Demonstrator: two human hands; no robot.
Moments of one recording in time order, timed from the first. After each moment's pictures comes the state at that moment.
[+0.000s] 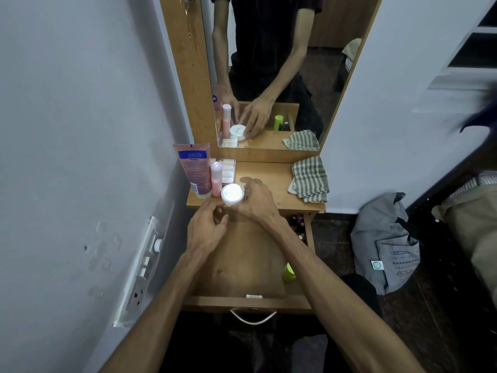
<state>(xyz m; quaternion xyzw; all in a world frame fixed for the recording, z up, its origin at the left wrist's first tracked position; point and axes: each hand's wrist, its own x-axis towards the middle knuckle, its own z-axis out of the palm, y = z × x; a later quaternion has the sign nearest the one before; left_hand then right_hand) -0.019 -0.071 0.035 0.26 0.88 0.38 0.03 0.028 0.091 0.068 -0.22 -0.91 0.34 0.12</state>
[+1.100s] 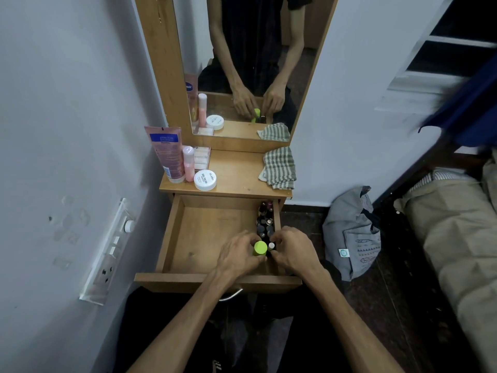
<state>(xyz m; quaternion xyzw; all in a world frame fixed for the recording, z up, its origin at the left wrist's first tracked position) 0.128 -0.011 0.017 0.37 0.87 0.27 0.20 0.233 0.121 0.057 -0.25 -0.95 0.17 -0.02</state>
